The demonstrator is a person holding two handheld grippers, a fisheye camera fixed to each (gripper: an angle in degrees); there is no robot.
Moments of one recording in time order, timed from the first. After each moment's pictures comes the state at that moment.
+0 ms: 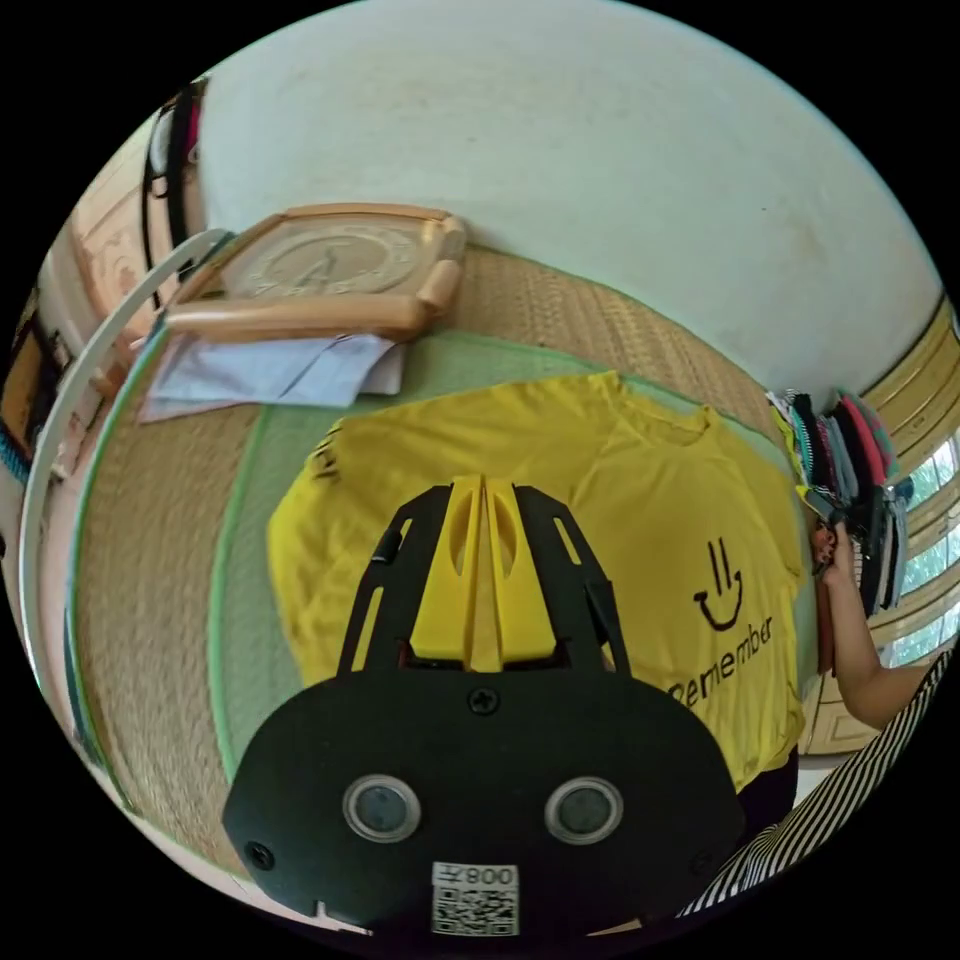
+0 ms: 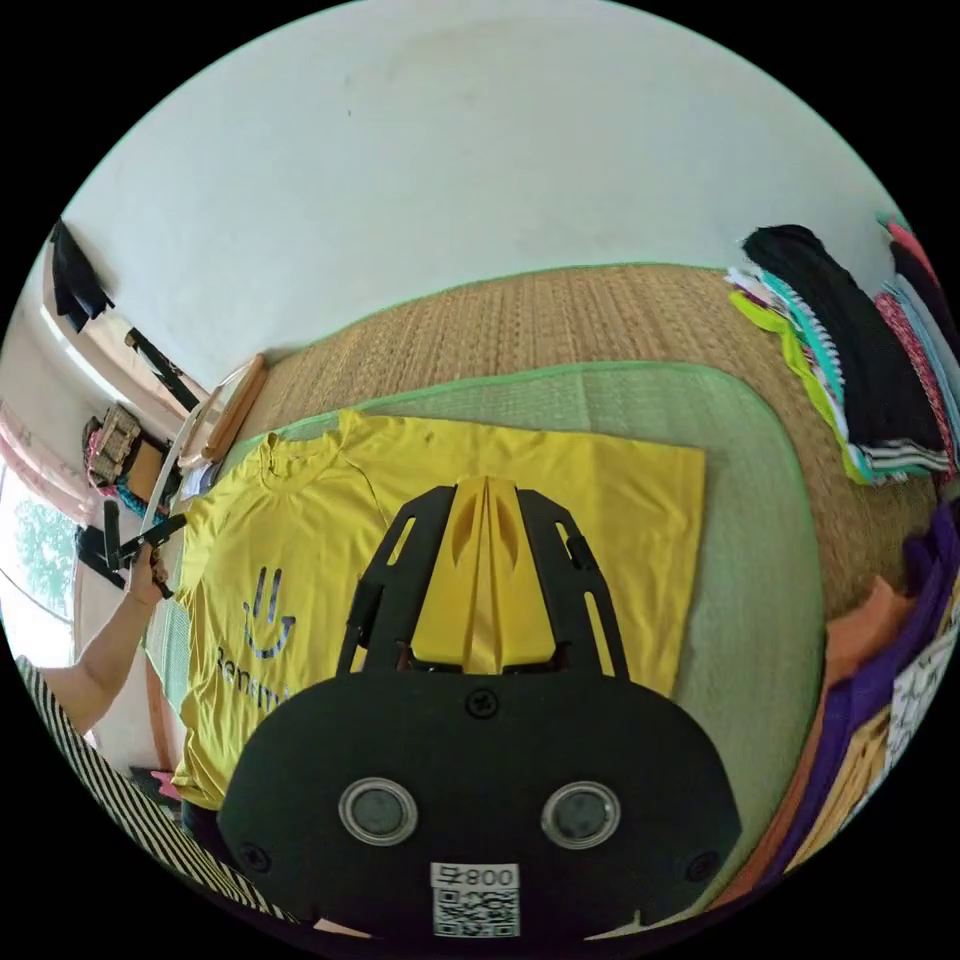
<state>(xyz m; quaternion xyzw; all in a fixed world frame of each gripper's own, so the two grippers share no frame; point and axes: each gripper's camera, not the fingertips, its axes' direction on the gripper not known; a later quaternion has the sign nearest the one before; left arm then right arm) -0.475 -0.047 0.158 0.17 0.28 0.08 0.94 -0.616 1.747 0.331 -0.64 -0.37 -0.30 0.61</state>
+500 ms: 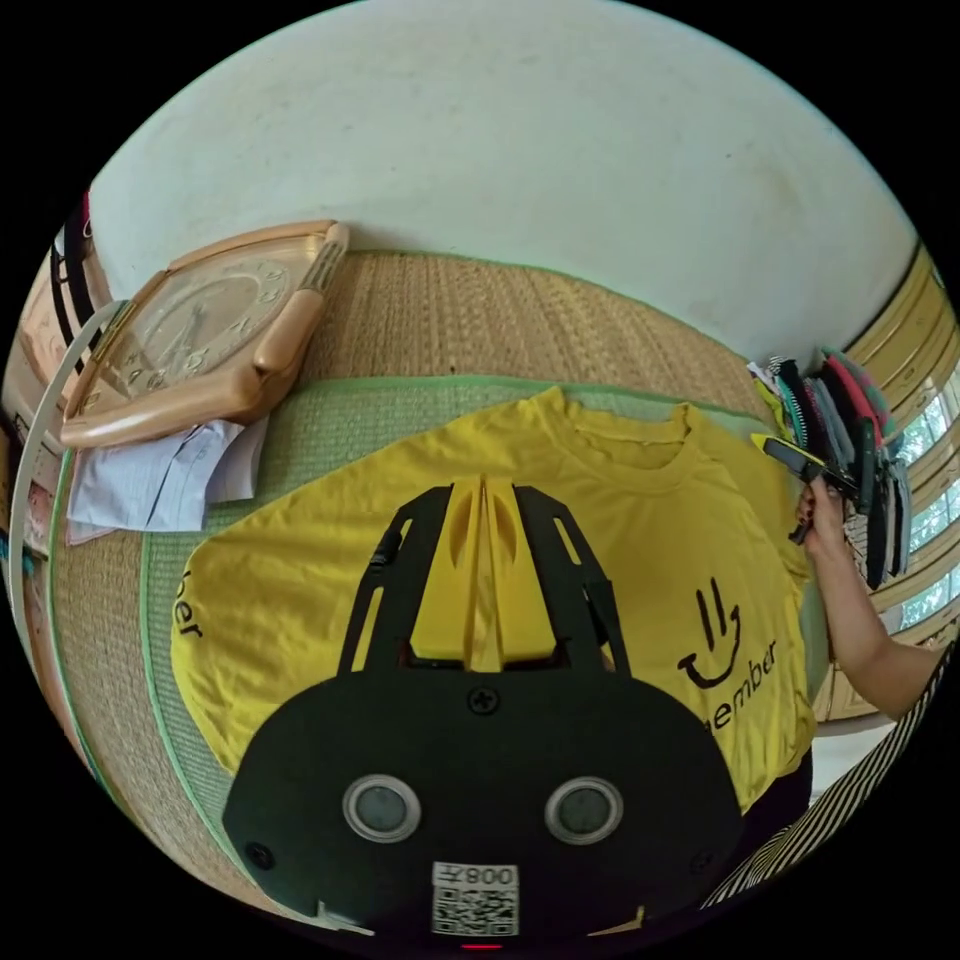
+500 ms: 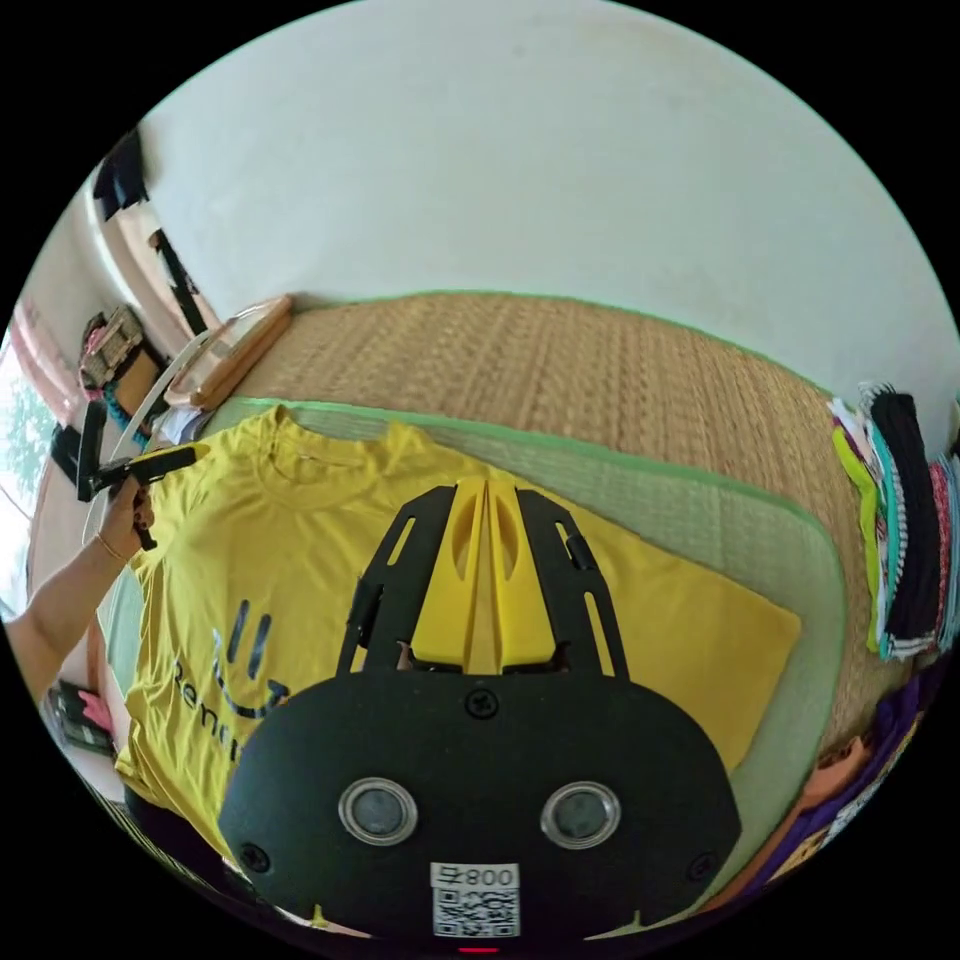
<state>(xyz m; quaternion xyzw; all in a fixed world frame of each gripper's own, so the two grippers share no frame) -0.369 -0.079 0.113 0.18 0.29 0.15 0.93 -0.744 1.809 0.260 -0.58 -0.43 -0.40 0.57</state>
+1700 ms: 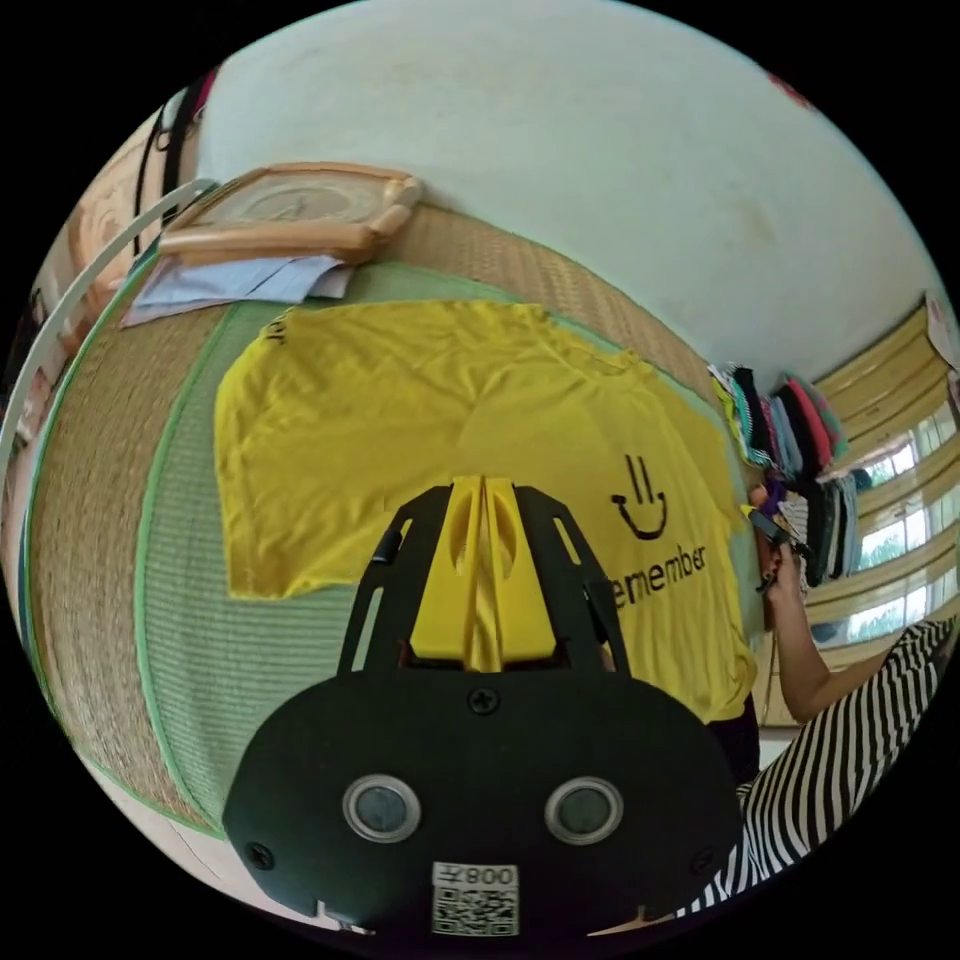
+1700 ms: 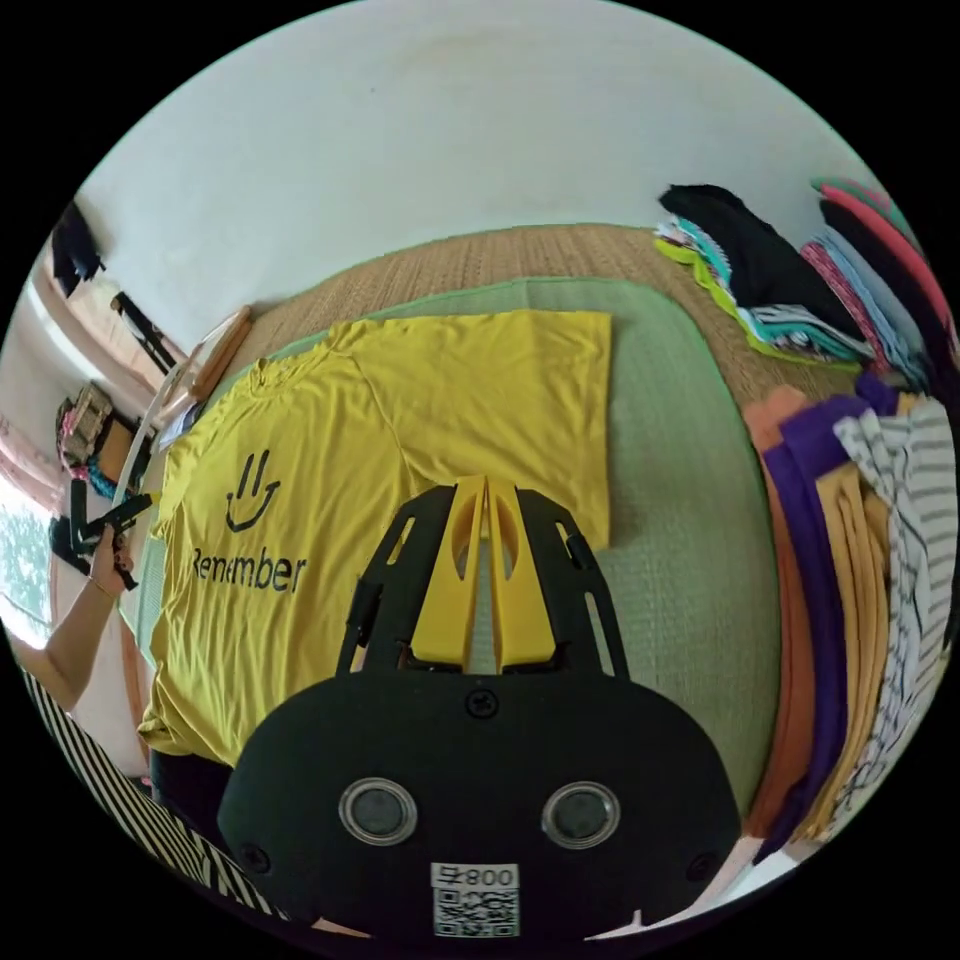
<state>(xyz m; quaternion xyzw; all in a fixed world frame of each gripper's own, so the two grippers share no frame) -0.304 0.068 -0.101 0.13 0.36 0.09 0.92 -0.485 1.709 0.239 -0.64 -0.32 -0.33 0.62</state>
